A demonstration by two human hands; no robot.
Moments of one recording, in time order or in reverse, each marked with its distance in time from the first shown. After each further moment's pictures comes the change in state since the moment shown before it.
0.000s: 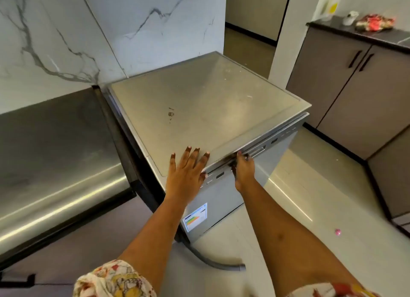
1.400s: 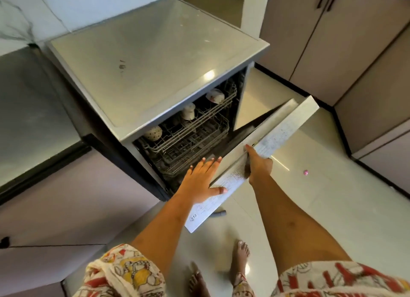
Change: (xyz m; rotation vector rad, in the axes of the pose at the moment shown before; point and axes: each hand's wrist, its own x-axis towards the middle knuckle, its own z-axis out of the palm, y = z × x) left_hand -0.098 0.149 0.027 -0.496 -0.666 0.203; right_hand -0.049 0.041 -0.195 -0.090 0.382 0.184
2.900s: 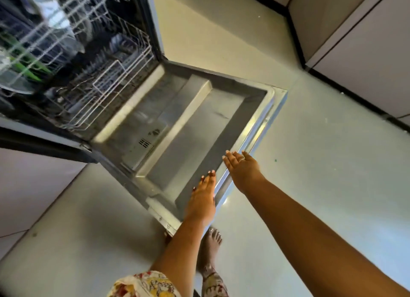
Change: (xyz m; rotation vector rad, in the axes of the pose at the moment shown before) left_hand 0.028 0.145 0.351 -0.286 -0.184 -0.097; right_hand 0.146 0.185 -0.228 -2.407 -0.536 -0.507
